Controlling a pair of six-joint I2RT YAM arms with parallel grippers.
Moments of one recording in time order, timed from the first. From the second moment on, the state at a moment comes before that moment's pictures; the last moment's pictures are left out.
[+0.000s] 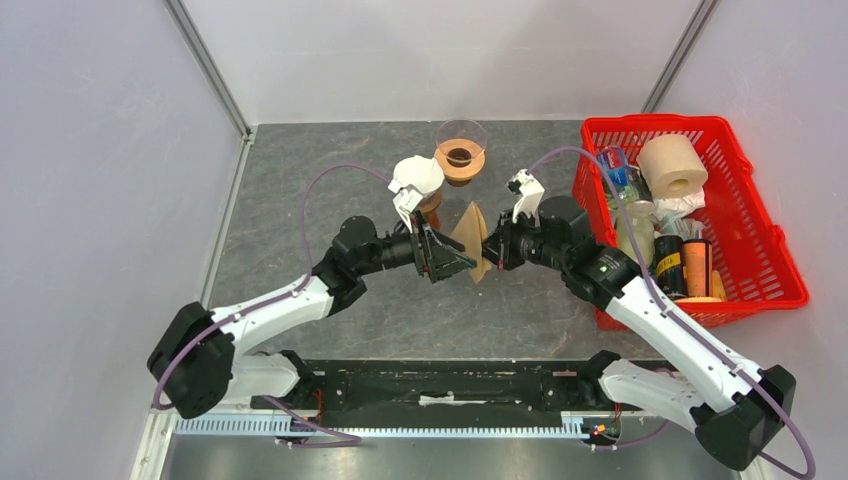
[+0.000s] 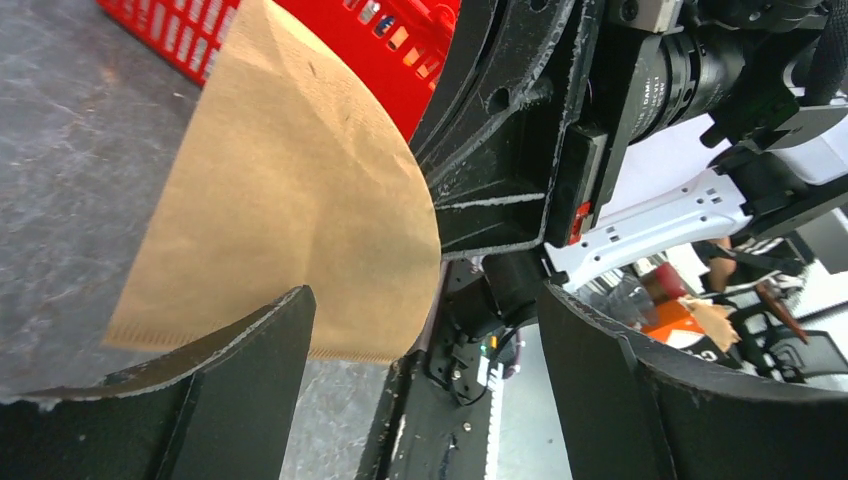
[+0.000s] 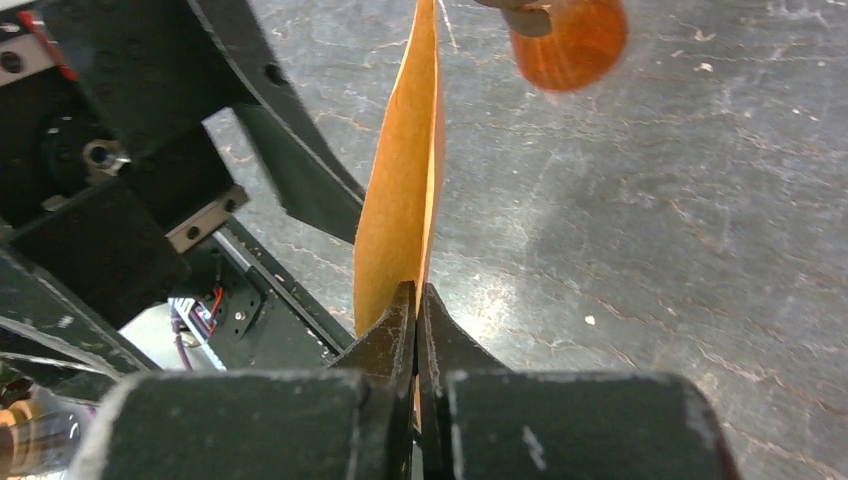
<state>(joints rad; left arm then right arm) -0.76 1.22 0.66 0.60 0.54 -0.67 0.63 0.99 0.92 -0.38 -0.23 0.43</state>
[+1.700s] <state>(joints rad) -1.03 1.23 0.94 -0.08 -0.29 -0.55 0.63 1.04 0.91 -0.51 -0.05 0.47</state>
